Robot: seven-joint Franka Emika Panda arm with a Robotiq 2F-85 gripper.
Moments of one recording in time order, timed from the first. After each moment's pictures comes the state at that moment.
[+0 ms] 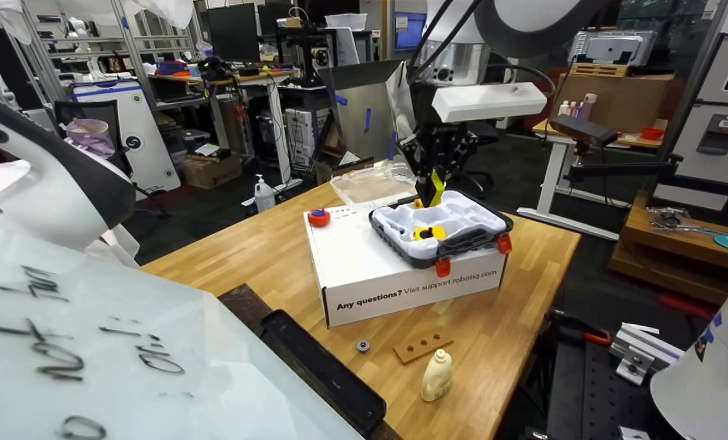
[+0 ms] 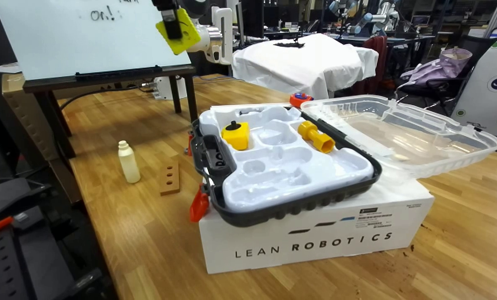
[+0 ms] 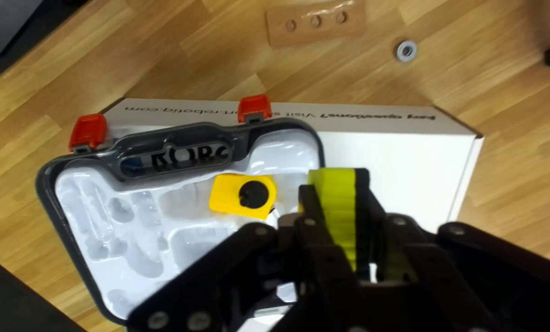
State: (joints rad) arm 0.00 -0.39 -0.01 -2.57 -0.10 2.31 0.72
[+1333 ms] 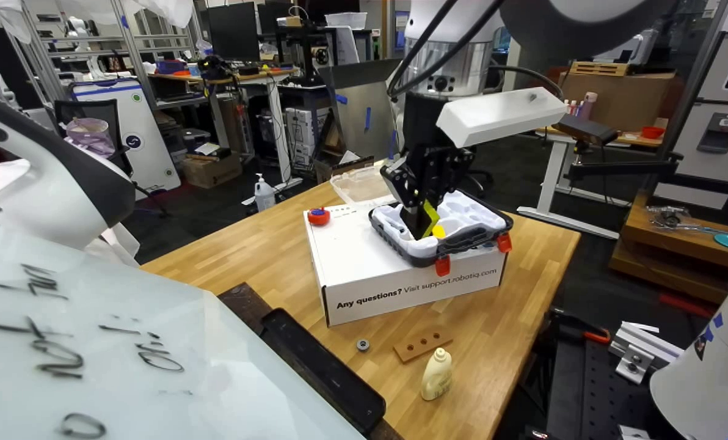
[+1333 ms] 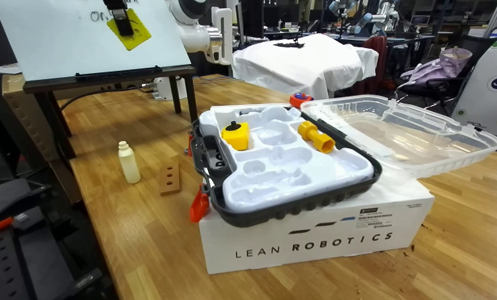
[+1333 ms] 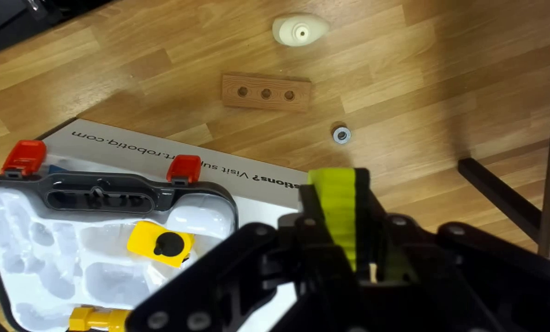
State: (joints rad) arm 0.07 -0.44 0.17 -2.60 -0.01 2.27 0.68
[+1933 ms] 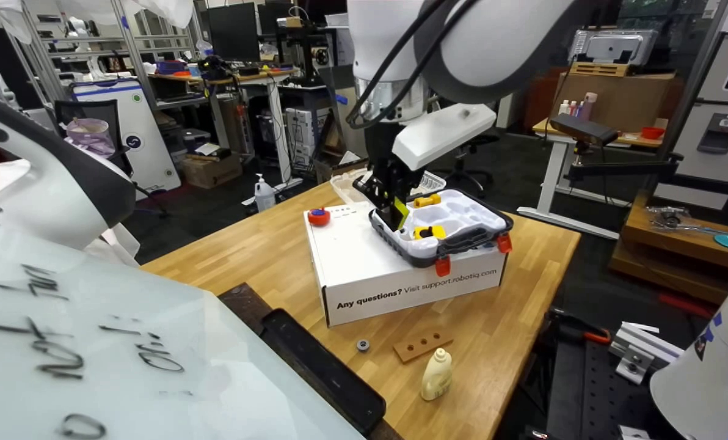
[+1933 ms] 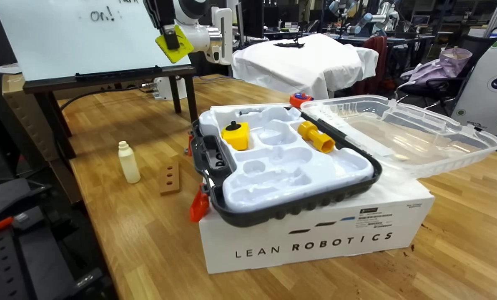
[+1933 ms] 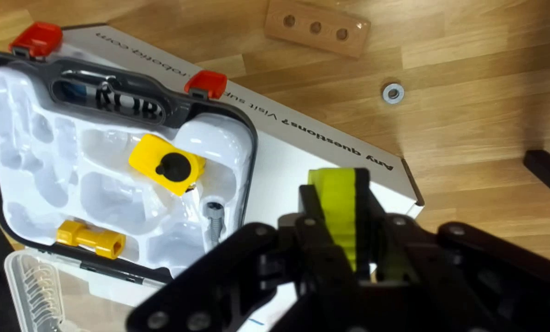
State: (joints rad) arm 0.02 -0.18 0.17 -2.42 -0.24 2.28 0.64
